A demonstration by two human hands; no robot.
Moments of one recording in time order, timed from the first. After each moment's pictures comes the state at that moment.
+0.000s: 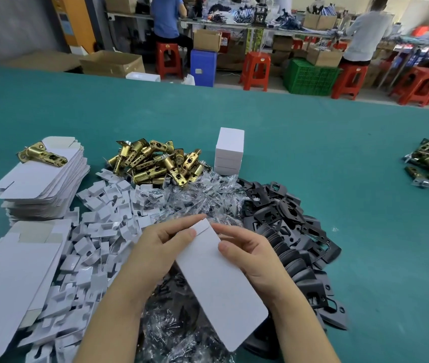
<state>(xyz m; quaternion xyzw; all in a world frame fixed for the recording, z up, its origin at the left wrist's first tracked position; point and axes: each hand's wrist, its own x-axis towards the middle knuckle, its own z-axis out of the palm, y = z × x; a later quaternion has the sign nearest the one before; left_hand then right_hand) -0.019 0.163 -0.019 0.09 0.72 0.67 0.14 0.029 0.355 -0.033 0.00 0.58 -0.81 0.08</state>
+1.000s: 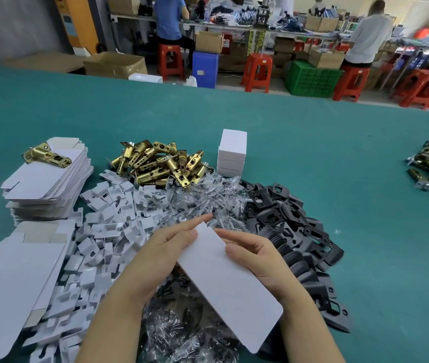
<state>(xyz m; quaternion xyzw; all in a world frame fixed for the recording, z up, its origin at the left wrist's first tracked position) -0.023 0.157 -0.022 0.11 0.74 0.63 0.22 0.031 0.361 -0.021 0.03 0.60 -0.79 0.12</state>
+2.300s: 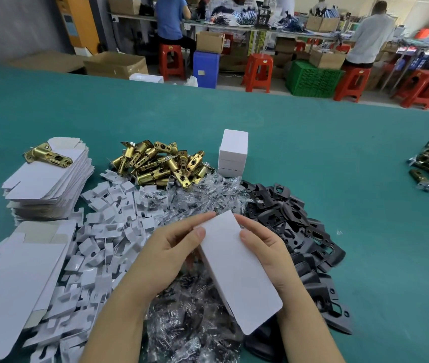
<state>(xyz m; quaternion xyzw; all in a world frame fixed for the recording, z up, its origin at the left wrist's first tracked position) -0.019 0.162 -0.018 0.15 0.73 0.65 0.15 0.020 0.366 -0.036 0.09 0.55 -0.83 0.03</state>
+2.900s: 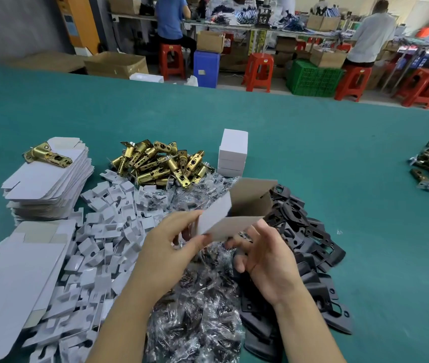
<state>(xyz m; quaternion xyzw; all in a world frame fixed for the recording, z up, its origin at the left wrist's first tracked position) -0.020 0.169 -0.025 0.19 0.82 0.54 -0.04 0.016 0.368 -0.048 0.02 0.47 -0.88 0.03</state>
